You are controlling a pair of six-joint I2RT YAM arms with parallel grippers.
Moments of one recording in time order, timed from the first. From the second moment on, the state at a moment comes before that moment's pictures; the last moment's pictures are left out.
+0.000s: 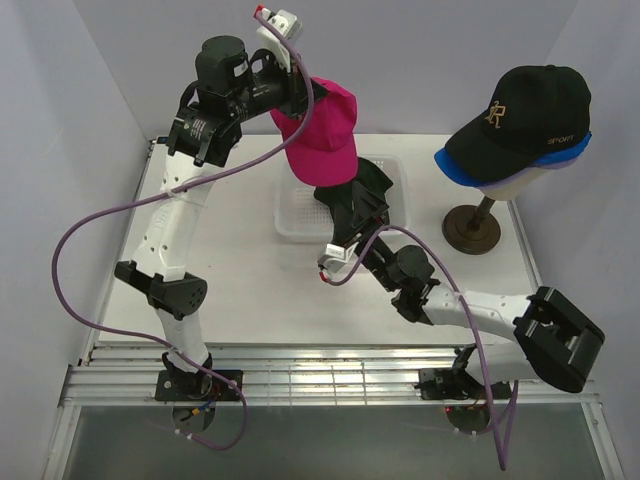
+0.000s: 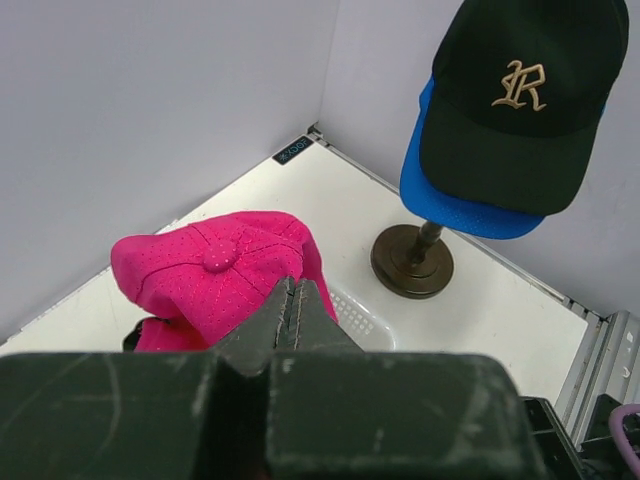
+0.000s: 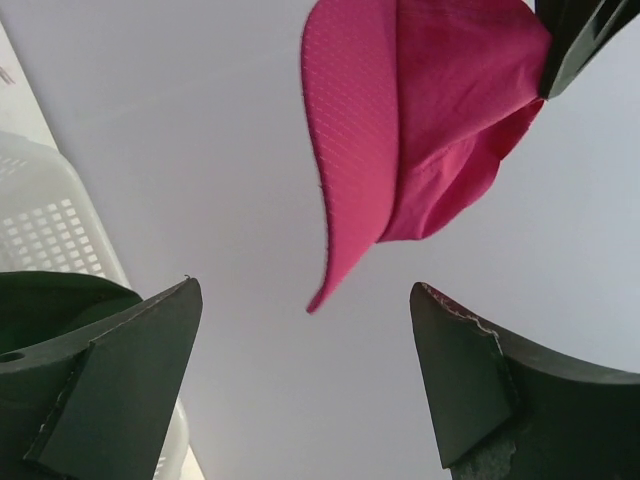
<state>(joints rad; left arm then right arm) -0.48 1.85 2.46 -0.67 0.44 -0.08 0.94 1.29 0.56 1.07 0.17 -1.40</state>
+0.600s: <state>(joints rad) -0.48 1.83 2.43 -0.70 0.44 -0.09 0.88 1.55 0.78 1.21 0.30 -1.45</state>
